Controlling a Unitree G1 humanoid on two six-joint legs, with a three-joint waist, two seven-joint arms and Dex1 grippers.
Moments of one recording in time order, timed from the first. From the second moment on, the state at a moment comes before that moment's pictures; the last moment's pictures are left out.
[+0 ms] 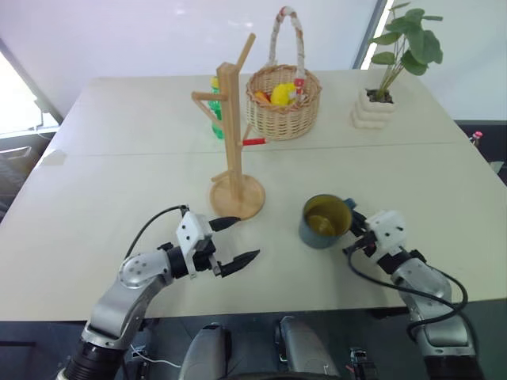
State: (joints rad) left arm 0.00 0.47 -0.10 -0.35 -0.40 0.26 -0.78; right arm 0.05 -0.54 -0.03 -0.24 0.05 -0.06 0.55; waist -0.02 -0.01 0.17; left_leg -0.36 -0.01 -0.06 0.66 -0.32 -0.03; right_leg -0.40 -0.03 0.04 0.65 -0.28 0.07
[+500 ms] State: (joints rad) left arm 0.02 0.40 0.10 -0.32 -0.50 0.17 -0.73; right arm -0.44 -0.67 0.09 -0.40 -0.03 0.20 0.72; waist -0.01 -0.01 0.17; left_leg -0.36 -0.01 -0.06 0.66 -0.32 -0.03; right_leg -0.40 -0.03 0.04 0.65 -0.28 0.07
